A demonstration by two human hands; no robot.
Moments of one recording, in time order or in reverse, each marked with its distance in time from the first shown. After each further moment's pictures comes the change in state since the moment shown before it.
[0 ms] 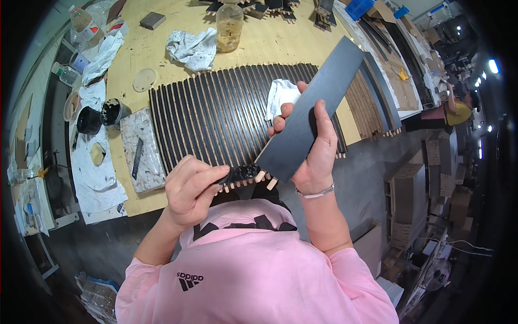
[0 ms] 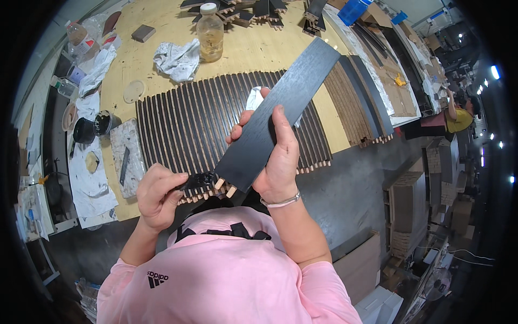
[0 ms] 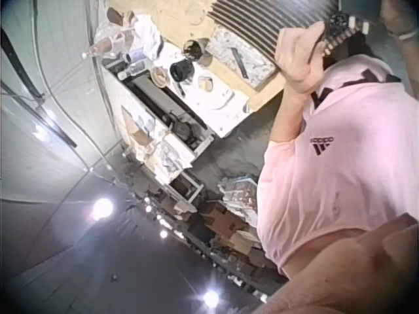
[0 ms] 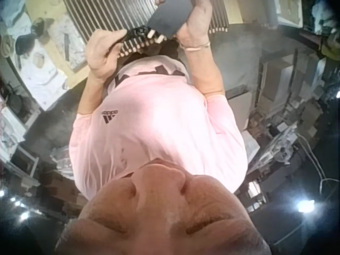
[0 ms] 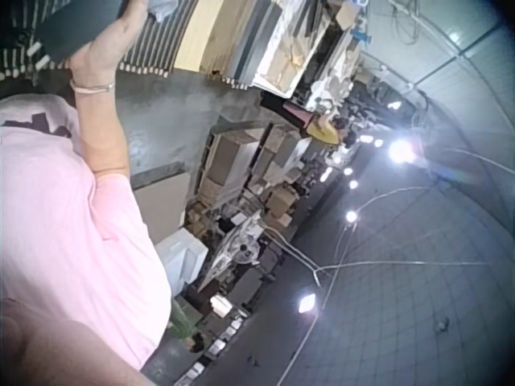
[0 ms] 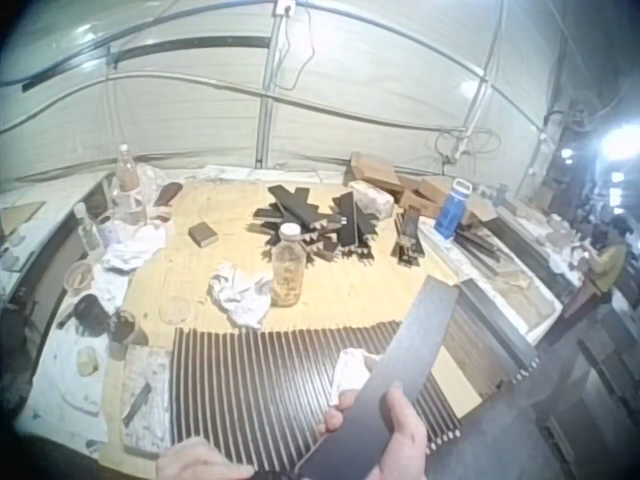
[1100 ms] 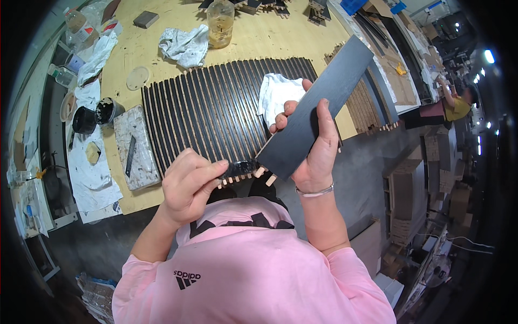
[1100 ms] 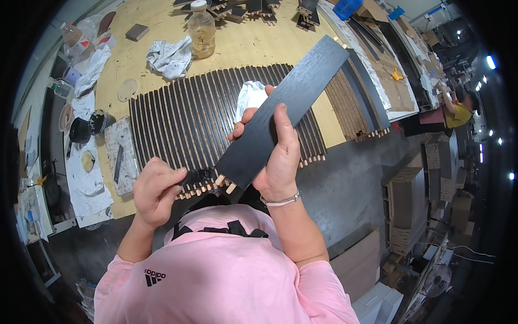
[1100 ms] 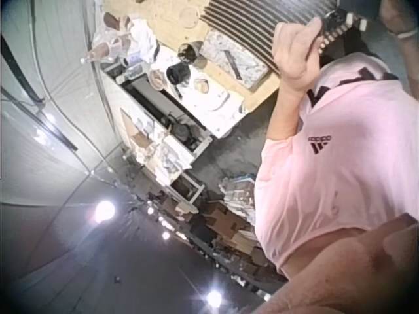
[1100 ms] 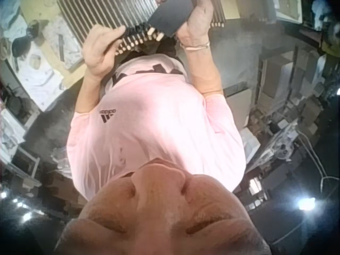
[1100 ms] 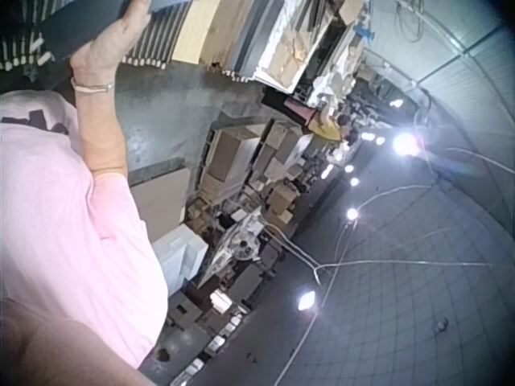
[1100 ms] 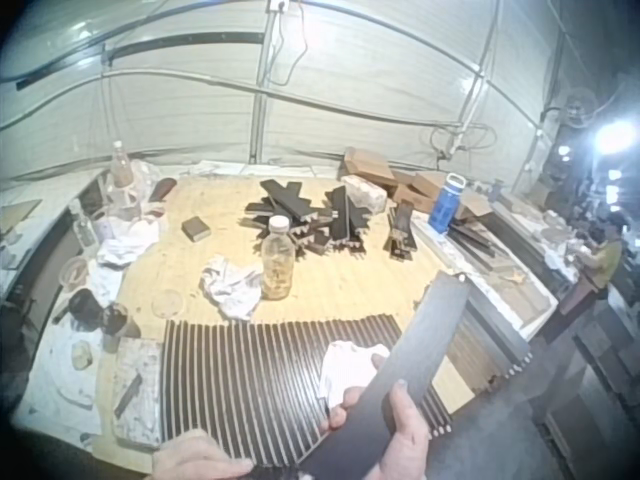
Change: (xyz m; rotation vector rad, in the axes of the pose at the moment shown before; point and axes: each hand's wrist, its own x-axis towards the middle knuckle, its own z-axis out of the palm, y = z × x) left_hand 0.008 0.002 0.013 -0.034 -0.030 0.065; right_hand -0.007 -0.011 -0.014 -0.039 0.003 -0.077
